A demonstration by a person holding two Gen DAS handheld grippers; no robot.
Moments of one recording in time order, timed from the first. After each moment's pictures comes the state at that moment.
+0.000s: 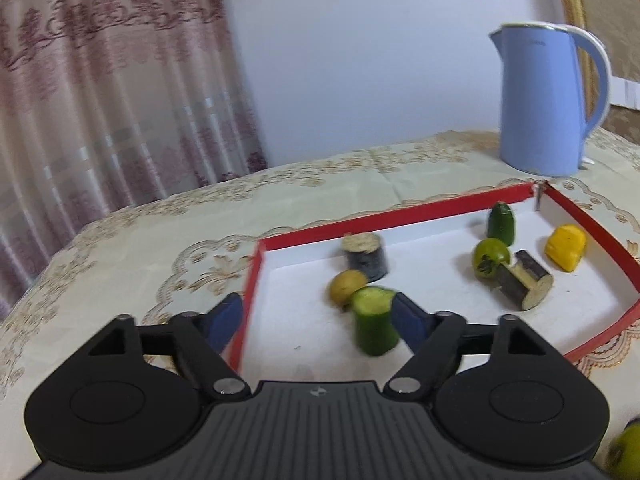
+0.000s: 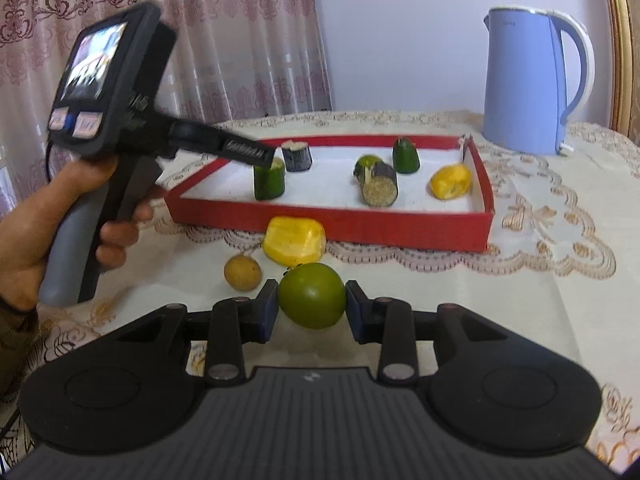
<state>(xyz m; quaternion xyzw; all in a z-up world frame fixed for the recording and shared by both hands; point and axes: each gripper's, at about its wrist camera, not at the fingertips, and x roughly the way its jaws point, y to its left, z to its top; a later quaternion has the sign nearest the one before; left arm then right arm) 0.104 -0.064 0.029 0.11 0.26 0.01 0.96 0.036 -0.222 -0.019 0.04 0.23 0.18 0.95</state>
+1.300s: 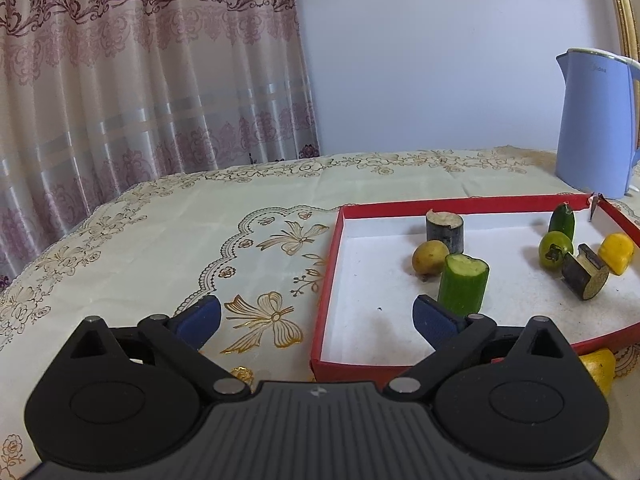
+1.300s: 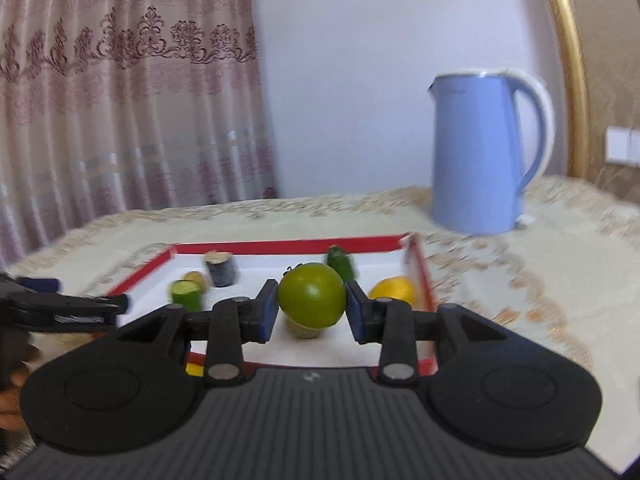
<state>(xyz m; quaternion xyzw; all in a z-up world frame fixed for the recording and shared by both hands) 0.087 -0.017 0.011 0.05 0.25 0.07 0.96 0.096 -0.242 -0.001 0.04 0.13 0.08 0.99</state>
